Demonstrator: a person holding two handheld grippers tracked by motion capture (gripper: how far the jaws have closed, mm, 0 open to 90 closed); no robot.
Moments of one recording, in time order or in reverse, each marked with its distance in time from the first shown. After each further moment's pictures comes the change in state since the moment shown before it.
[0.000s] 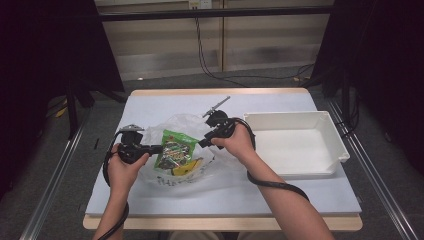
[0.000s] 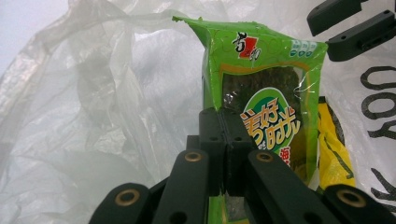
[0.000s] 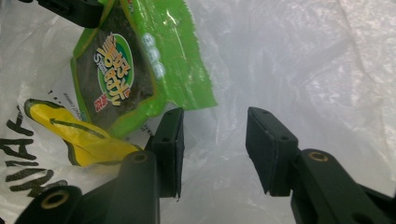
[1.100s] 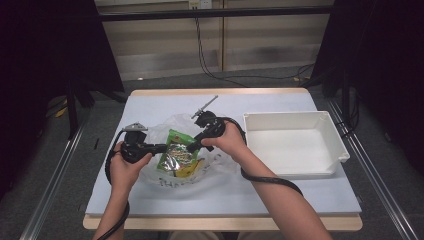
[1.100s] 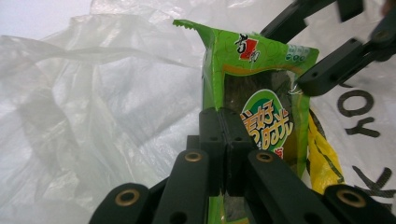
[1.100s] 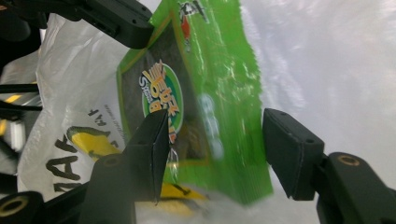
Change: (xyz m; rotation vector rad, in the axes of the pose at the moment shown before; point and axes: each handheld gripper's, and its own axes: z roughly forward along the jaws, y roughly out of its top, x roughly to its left) left arm -0.008 0.006 0.001 -0.009 -0.069 0.083; right arm 0.011 0.019 0.019 0.033 0.156 -0.044
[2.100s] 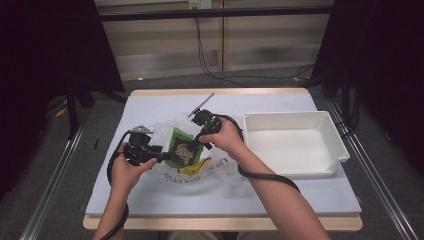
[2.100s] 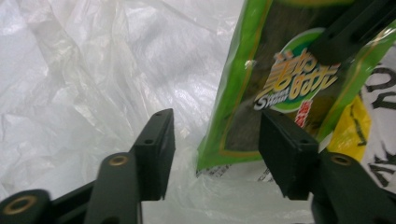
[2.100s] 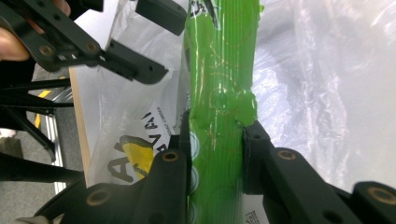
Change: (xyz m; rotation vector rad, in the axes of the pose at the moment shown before) left arm -0.005 -0.004 0.009 0.101 0.045 0.012; right arm 0.006 0.011 -0.003 0.062 0.063 0.066
